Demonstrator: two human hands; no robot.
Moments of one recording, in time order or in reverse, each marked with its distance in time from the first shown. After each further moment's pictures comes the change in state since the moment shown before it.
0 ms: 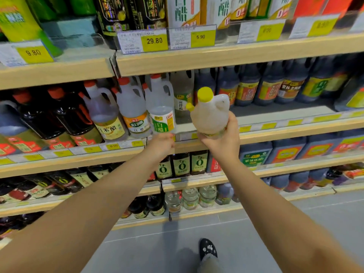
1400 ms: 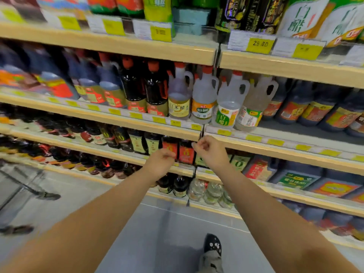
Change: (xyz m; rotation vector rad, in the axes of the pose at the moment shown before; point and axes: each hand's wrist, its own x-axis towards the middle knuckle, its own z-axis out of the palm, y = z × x) left_hand -0.084 -0.129 -0.107 0.029 0.246 -0.069; right_hand -0.099 -0.077 0.106 -0.101 -0.757 -0.001
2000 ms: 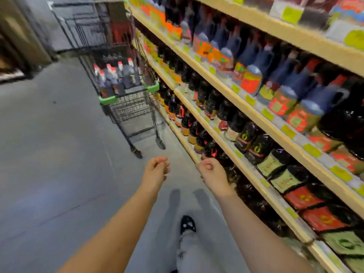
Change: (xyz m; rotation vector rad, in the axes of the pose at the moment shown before) left_hand -0.170 -0.250 -0.258 -0.871 0.902 -0.395; right_hand -0.107 -0.210 0.345 0.194 -0.749 0.039
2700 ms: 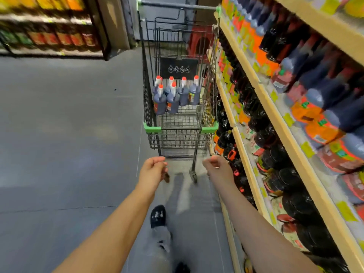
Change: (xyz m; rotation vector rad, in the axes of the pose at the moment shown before) left_hand 0.286 0.138 -0.068 -0.248 0.414 -0.043; right_hand 0.328 -0.170 0.165 -0.230 -0.347 -0.221
